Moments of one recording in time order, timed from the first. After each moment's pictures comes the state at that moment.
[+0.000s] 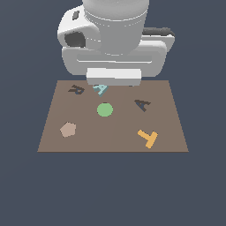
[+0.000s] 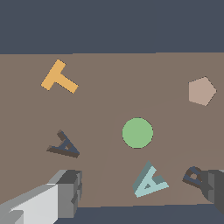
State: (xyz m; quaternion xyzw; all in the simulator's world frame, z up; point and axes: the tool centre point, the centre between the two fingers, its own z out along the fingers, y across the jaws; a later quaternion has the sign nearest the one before) arm -0.006 0.002 0.172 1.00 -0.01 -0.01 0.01
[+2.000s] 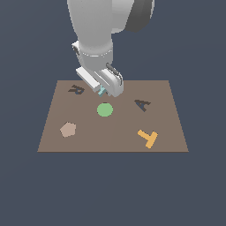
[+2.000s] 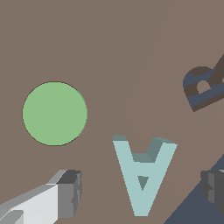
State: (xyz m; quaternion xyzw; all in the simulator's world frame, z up) arm -0.090 -0.045 0.058 0.91 -0.41 0.00 0.00
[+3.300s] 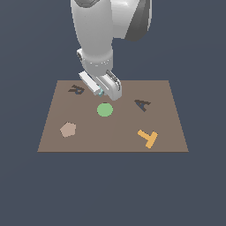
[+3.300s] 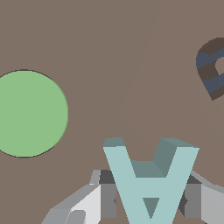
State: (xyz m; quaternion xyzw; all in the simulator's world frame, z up) arm -0.096 -0.044 0.030 0.90 -0.44 0.00 0.00
